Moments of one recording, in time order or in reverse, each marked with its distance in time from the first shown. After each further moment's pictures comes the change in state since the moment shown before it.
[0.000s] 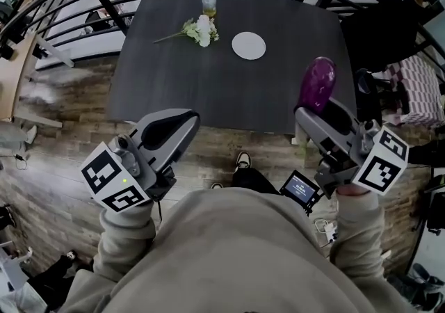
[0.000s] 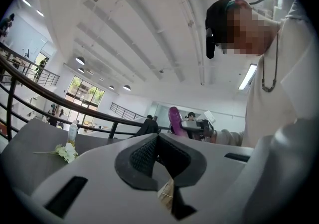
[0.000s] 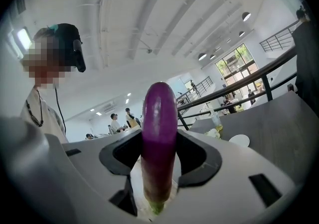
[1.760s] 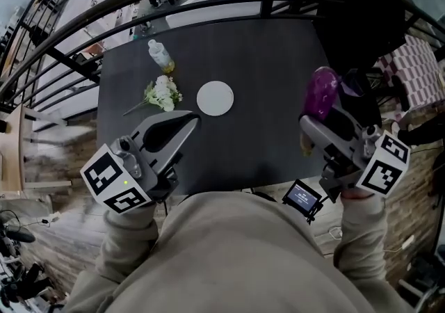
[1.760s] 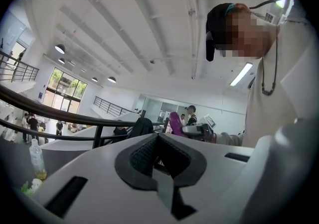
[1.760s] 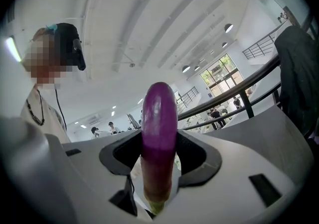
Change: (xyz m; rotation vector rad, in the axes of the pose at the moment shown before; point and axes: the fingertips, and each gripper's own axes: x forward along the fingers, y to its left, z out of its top) left arm 0.236 0.107 0.061 0.040 0.098 -0.187; right arm -0.018 -0.198 0.125 0.065 -0.140 -0.139
